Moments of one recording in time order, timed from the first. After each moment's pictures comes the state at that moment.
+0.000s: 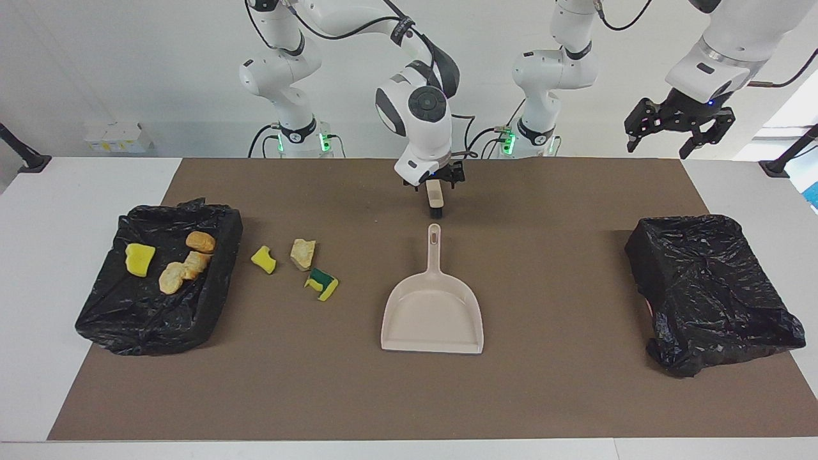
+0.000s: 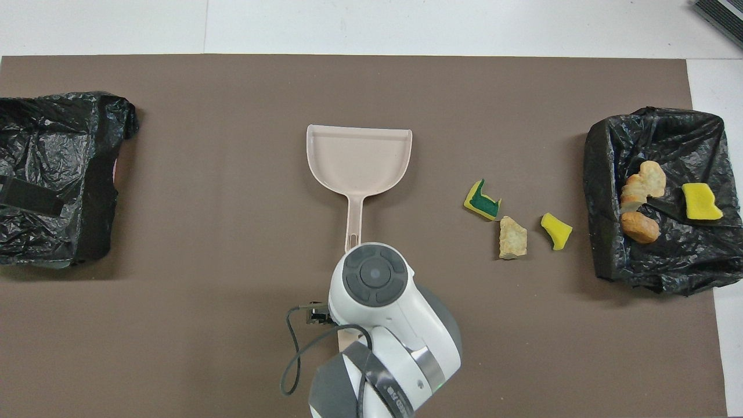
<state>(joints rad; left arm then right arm) -0.07 0.01 0.01 -1.41 0.01 1.38 0.18 0.77 0.14 0.00 -2.01 0.27 2.07 0.63</state>
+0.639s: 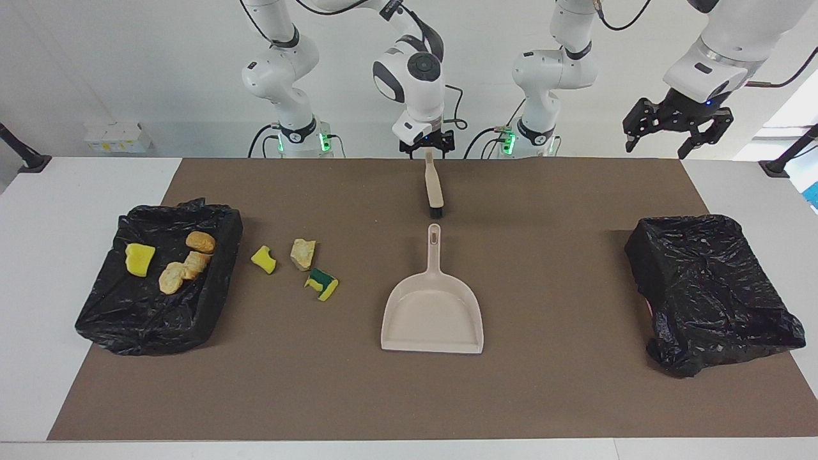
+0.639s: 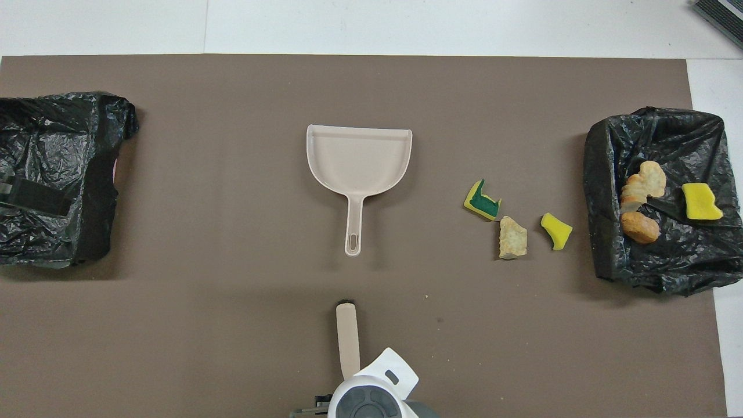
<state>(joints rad) -0.08 0.01 -0.01 -1.41 0.01 1.40 0.18 0.98 -0.08 0.00 -2.33 0.26 2.14 0.86</state>
